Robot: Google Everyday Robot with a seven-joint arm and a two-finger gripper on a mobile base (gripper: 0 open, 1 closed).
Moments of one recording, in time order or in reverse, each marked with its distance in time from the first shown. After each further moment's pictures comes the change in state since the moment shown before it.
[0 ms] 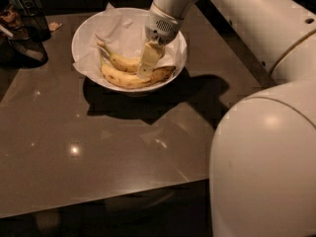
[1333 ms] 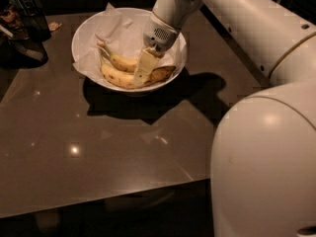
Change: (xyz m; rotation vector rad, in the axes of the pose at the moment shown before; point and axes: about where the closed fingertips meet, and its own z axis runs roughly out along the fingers) arm -0.003 0.002 0.022 -0.058 -0.058 0.037
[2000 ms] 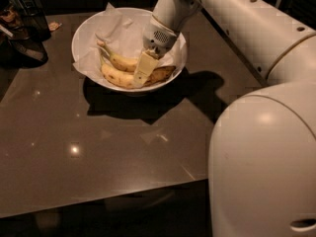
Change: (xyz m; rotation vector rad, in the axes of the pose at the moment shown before) arm 0.002 -0.003 0.008 -0.021 -0.007 0.010
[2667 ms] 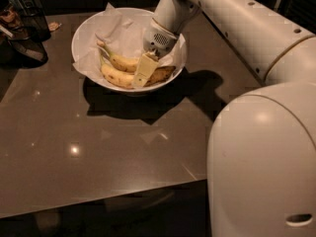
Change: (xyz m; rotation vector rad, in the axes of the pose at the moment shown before) arm 0.002 -0.002 0.006 -0.014 -0.006 0.002
